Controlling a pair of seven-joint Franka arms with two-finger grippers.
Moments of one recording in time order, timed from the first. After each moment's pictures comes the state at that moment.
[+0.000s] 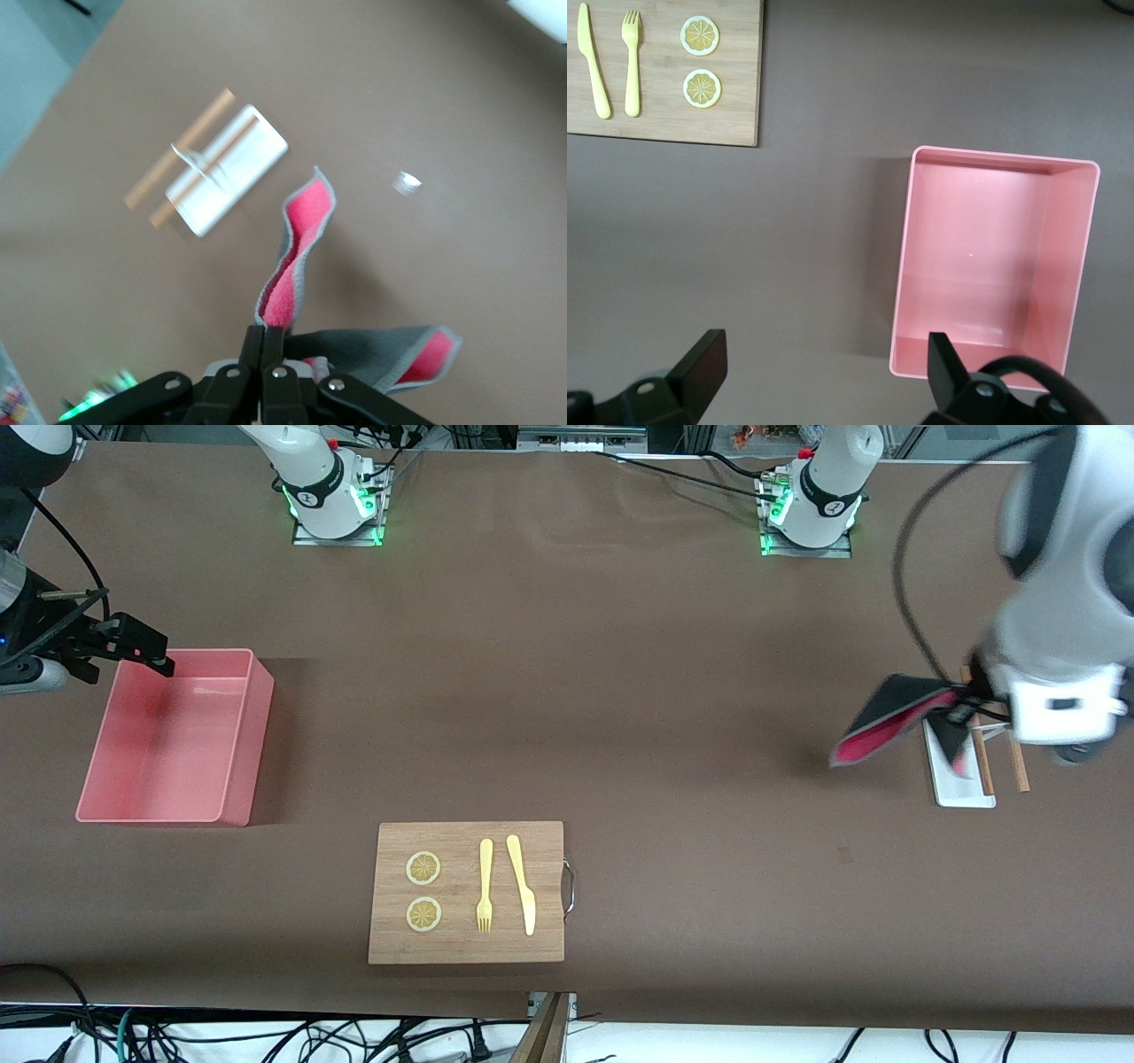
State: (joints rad) left arm -0.31 0.35 0.02 -1.17 0.24 1.33 -1.12; right arm -0.01 0.06 0.01 -1.60 0.04 1.67 -0.09
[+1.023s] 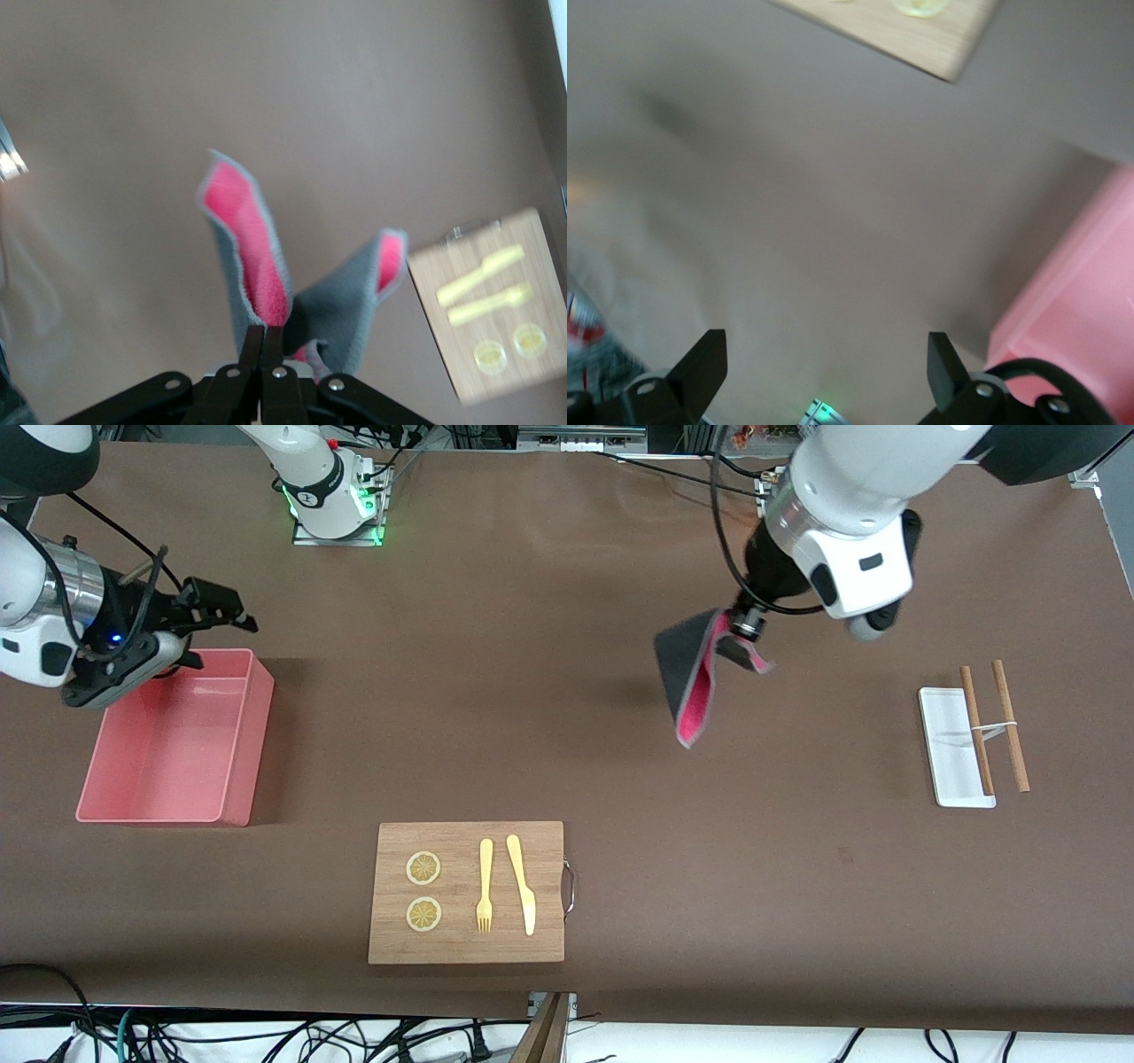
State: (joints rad) left arm -0.50 0.35 0.03 -1.04 -0.24 1.40 -1.73; right arm 0.03 0.11 0.03 -1.57 0.31 1.47 -0.53
